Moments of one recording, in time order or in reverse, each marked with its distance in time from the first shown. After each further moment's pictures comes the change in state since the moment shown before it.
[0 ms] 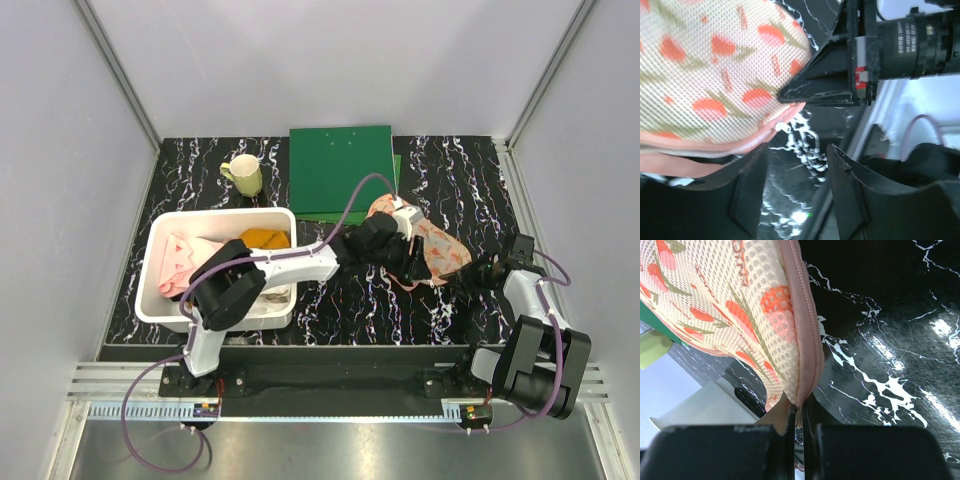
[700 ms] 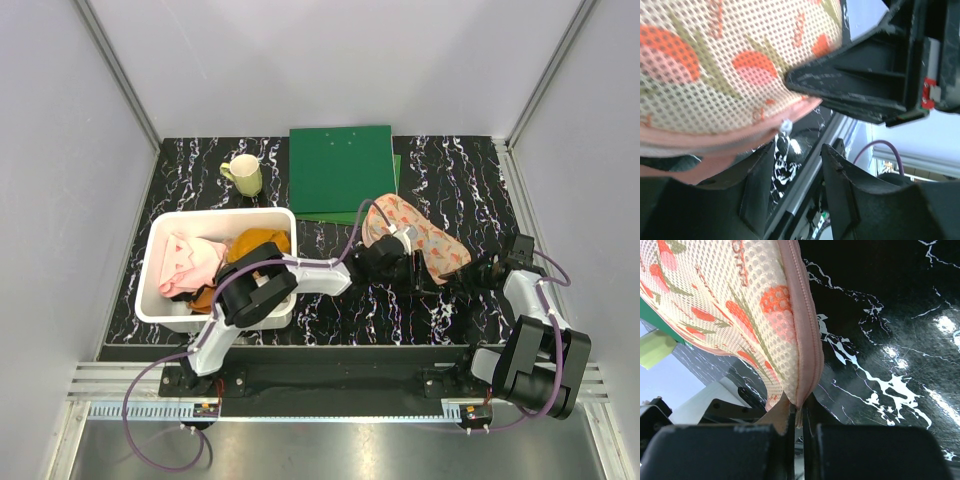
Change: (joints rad) left arm -0.043 0.158 -0.079 0.259 0.000 -0.489; right arm 0.000 -0.001 0.000 0.000 -0.008 0.017
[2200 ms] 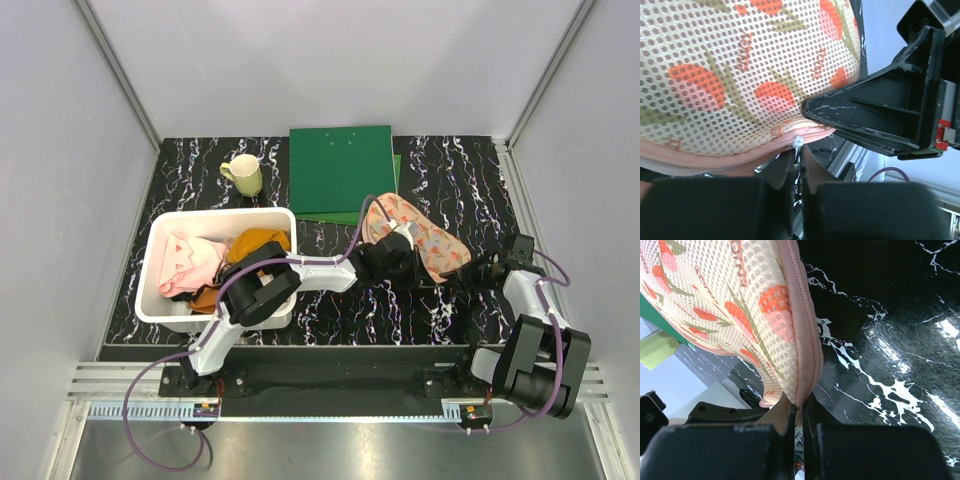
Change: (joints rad) left arm 0.005 0.042 0.090 -0.094 -0.114 0.013; right arm 0.000 0.002 -0.006 0.027 -0.001 0.006
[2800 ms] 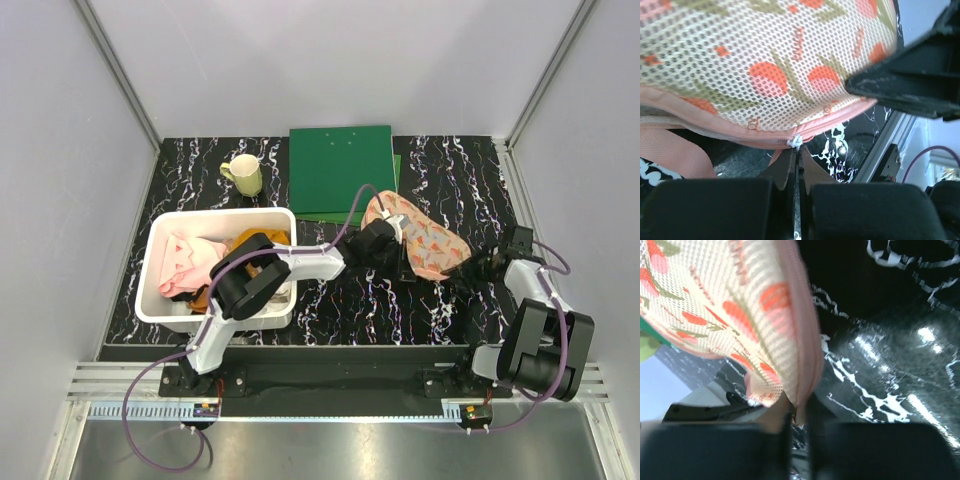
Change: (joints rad) left arm 0.094 -0.046 -0.050 -0.080 0.104 0.249; right arm 0.010 0.081 0.056 -0.006 0.034 -0.071
